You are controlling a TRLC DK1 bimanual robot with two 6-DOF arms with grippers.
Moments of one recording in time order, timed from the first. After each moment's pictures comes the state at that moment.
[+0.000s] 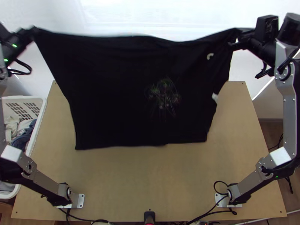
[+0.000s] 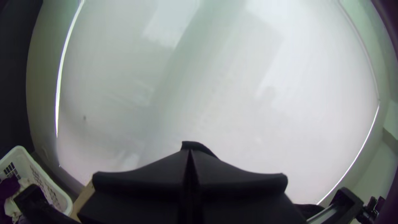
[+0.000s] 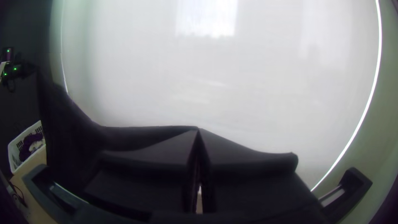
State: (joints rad) left arm 0.23 1.70 2.23 -0.62 0.18 -0.43; right arm 0.09 1.72 2.32 -0.75 -0.17 -0.14
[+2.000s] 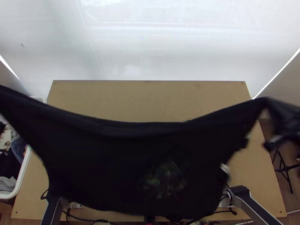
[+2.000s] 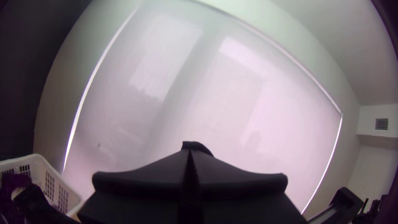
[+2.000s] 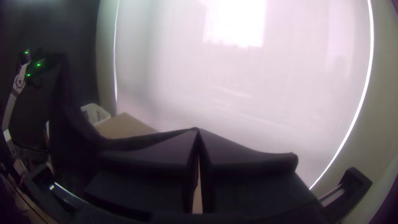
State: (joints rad) left arm 0.38 0.72 1.50 -0.49 0.24 -0.54; right arm 0.19 0.92 1.82 -1.02 -0.27 -0.13
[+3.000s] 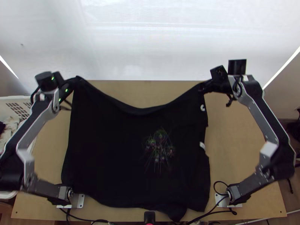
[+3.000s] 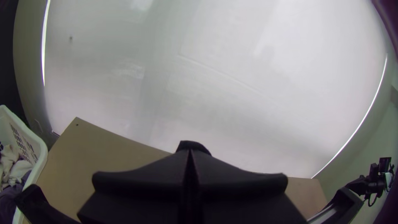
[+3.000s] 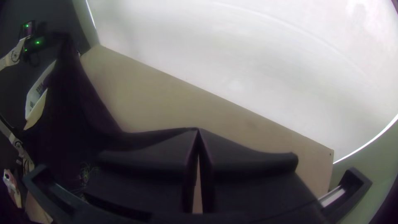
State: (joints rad) left arm 0.09 1.59 1.25 0.02 0.16 -0.33; right arm 0.14 1.70 1.61 -0.62 -0.31 -0.26
